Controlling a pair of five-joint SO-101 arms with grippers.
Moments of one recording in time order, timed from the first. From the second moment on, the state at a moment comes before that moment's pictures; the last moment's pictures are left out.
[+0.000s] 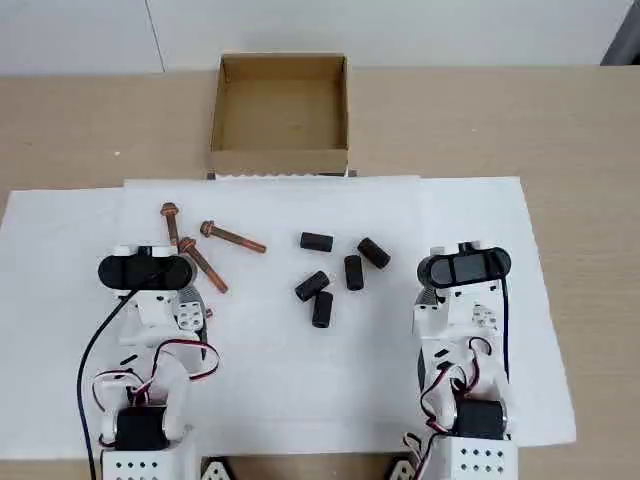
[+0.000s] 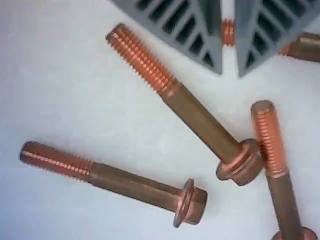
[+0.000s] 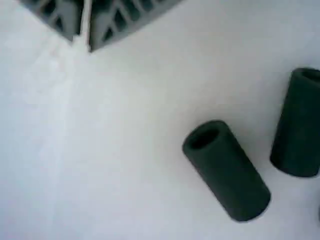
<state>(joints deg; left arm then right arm) -5.1 -103.4 96.6 51.5 3.1 0.6 -96.4 96.1 43.1 3.8</state>
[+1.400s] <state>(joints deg) -1.1 -103.4 77.4 65.9 -0.5 0.6 -96.4 96.1 43.1 3.8</state>
